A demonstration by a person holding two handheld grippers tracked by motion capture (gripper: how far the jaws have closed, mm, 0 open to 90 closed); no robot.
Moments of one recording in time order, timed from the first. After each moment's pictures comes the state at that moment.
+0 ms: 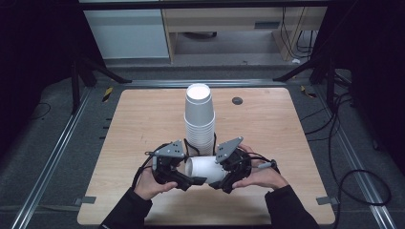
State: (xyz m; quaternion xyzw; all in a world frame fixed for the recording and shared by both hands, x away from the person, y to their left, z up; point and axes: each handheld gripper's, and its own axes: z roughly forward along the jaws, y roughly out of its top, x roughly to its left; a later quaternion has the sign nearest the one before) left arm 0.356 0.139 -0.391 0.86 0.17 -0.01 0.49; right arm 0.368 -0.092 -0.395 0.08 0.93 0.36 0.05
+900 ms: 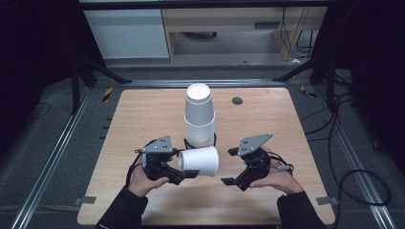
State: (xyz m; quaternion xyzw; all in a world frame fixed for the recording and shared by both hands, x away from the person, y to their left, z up) left arm 0.361 0.161 -0.386 0.83 0.19 0.02 0.52; right arm 0.364 -0.141 -0.389 0.15 0.88 0.45 0.04
